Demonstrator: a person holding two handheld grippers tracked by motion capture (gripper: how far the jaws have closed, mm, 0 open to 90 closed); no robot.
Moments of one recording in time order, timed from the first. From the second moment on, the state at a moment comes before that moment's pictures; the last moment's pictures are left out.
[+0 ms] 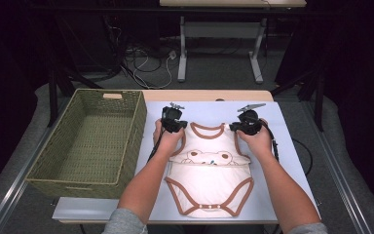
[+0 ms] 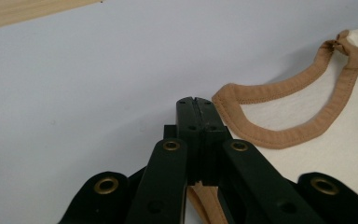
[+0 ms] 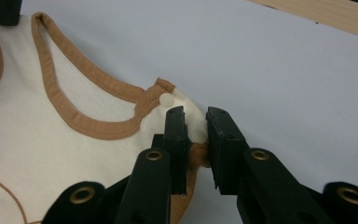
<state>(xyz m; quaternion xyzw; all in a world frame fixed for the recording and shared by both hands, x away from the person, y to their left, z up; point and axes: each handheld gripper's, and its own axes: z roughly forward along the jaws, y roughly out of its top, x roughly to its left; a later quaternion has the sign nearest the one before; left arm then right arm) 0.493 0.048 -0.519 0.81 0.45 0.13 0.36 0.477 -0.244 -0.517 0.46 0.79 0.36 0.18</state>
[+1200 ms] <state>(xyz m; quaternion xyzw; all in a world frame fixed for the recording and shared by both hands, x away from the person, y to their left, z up) 0.459 0.062 -0.483 0.80 0.42 0.13 0.41 0.443 -0.248 -0.485 0.42 0.78 0.41 0.19</state>
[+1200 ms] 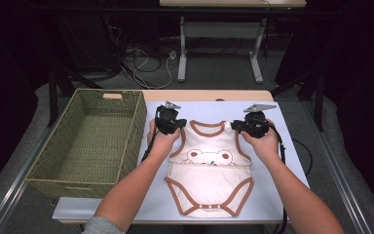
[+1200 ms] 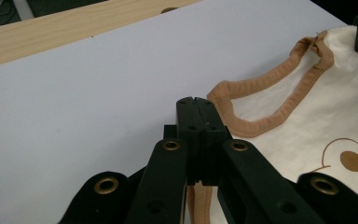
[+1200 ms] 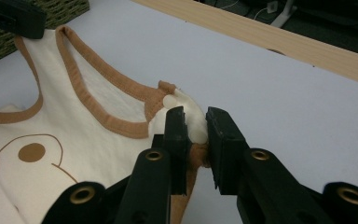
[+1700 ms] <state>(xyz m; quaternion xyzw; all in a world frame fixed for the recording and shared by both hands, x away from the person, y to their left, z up) 0.445 0.071 -0.473 0.79 0.41 0.12 0.43 0.432 -0.249 -0.473 0.41 0.79 0.42 0.19</state>
